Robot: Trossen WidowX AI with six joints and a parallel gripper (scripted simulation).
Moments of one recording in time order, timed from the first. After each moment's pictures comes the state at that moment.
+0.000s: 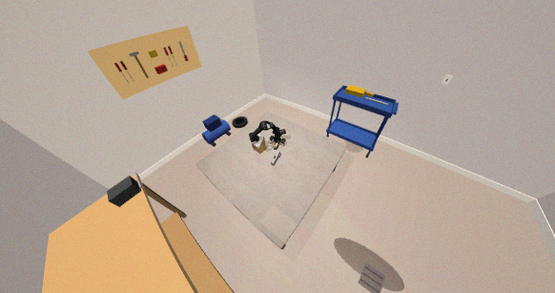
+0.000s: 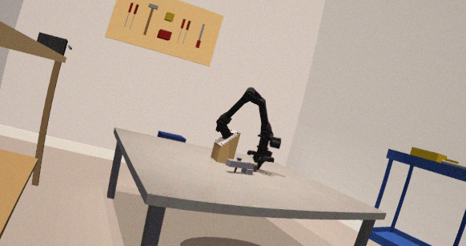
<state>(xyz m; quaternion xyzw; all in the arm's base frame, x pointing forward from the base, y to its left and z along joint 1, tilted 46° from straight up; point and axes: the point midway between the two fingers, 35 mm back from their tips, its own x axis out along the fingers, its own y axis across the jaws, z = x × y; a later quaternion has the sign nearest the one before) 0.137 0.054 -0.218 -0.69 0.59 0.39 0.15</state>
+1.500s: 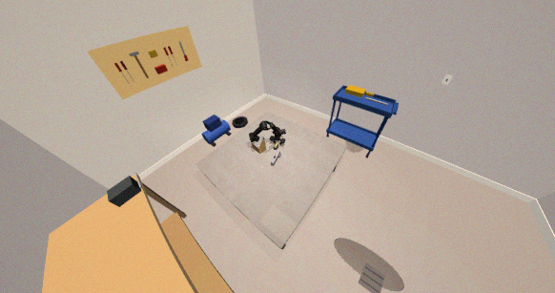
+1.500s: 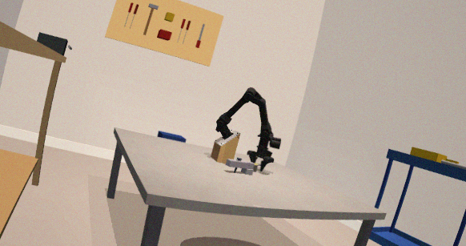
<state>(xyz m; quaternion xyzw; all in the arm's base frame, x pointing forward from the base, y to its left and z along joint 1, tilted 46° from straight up) 0.138 0.054 -0.218 -0.69 0.59 0.39 0.16</state>
